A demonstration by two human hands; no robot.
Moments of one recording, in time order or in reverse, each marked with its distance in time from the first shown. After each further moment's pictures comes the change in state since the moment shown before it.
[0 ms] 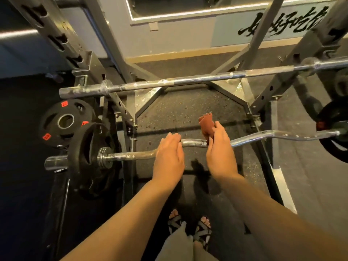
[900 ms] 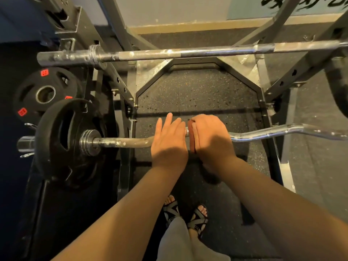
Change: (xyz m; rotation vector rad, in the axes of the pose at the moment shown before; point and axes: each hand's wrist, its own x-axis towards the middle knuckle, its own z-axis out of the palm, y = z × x) left_hand 0.036 -0.038 0.048 0.556 -0.070 0.098; right_hand 0.044 0.028 0.060 -0.402 0.053 -0.640
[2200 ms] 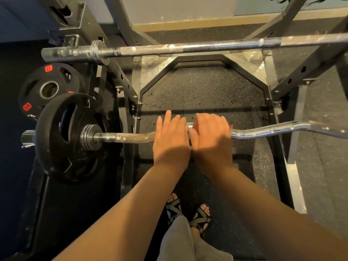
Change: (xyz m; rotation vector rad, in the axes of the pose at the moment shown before) left_hand -0.006 0.013 -0.010 -0.097 -0.063 -0.125; right_hand -0.018 -0.016 -0.006 0.154 0.145 0.172
